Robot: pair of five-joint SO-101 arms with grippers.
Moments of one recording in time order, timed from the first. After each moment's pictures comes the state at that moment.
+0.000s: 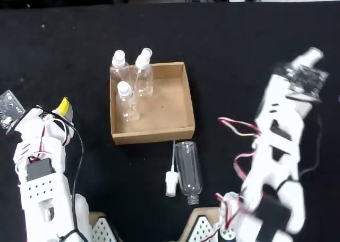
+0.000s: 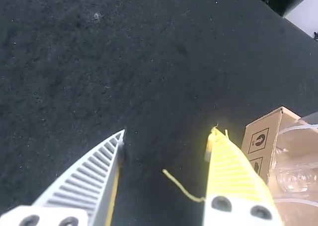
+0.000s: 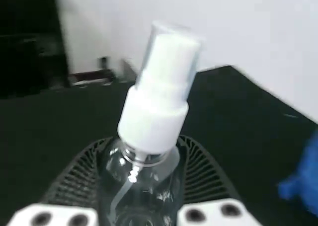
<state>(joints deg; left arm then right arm) -25.3 -65.2 76.1 29.6 18.1 25.5 -19.9 61.0 -21.8 5.1</state>
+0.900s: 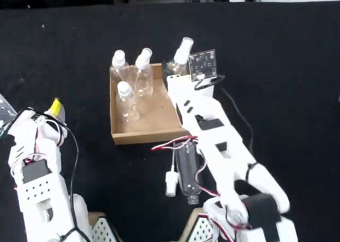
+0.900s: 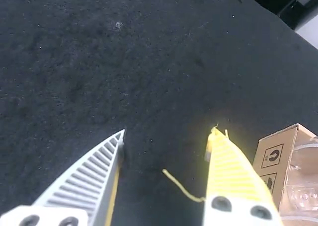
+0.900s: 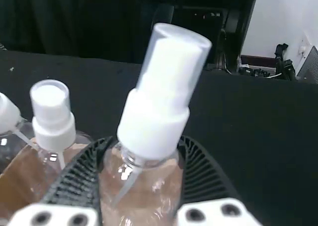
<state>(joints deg) -29.1 -65.2 76.1 29.1 18.1 -14.6 -17.6 59.1 -15.8 -1.5</state>
